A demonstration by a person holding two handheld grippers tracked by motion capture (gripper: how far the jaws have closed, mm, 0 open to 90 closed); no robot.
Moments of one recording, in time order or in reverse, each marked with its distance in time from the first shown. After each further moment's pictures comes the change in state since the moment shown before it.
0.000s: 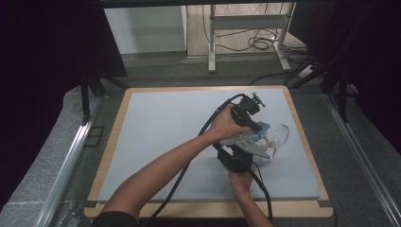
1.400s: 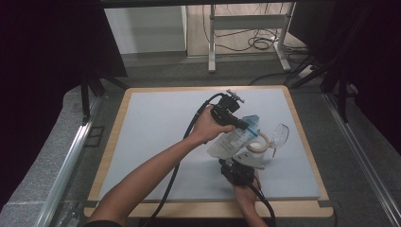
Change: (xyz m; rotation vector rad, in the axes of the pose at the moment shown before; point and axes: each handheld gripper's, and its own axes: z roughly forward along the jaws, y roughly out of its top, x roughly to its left) left arm 0.015 -0.040 -0.037 -0.133 -0.036 -0.084; right arm -0.003 -0.039 -0.015 0.197 -0.157 -0.116
